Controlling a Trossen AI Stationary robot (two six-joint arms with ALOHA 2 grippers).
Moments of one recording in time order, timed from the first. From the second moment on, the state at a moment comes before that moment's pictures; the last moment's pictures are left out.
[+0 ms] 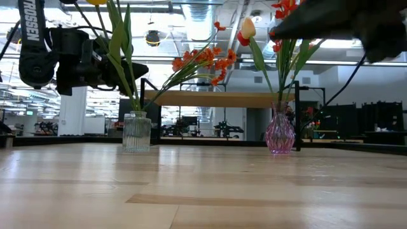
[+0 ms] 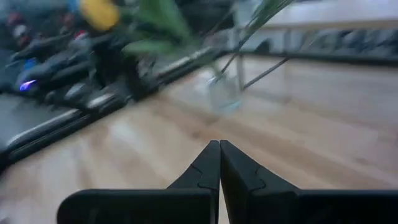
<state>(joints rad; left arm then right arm) 0.74 1.50 0.13 1.56 0.83 -0.22 0.81 1.84 1.06 -0.18 1.32 1.18</state>
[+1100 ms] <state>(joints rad) 0.74 1.50 0.13 1.56 0.86 -0.22 0.45 2.22 1.14 0.19 1.50 1.06</state>
